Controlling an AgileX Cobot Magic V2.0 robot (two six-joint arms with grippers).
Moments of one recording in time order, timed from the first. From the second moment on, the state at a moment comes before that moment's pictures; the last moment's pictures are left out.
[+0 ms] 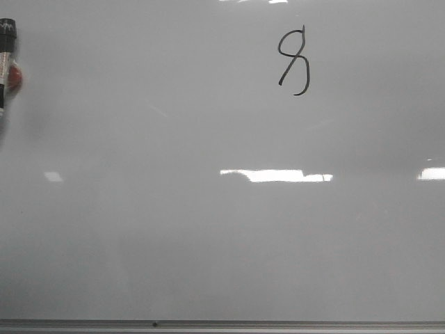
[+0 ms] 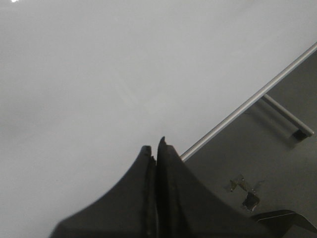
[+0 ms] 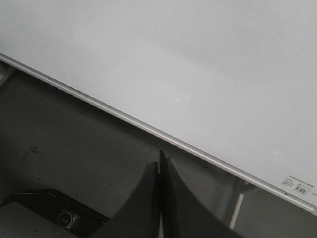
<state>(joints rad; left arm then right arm) -0.77 0.86 -0.82 0.20 0.71 -0.13 0.57 0.46 -0.88 -0.16 1.21 0.14</state>
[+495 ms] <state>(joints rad) -0.39 0.45 -0.58 0.11 0.57 -0.04 0.57 0.46 -0.88 -0.16 1.21 0.14</state>
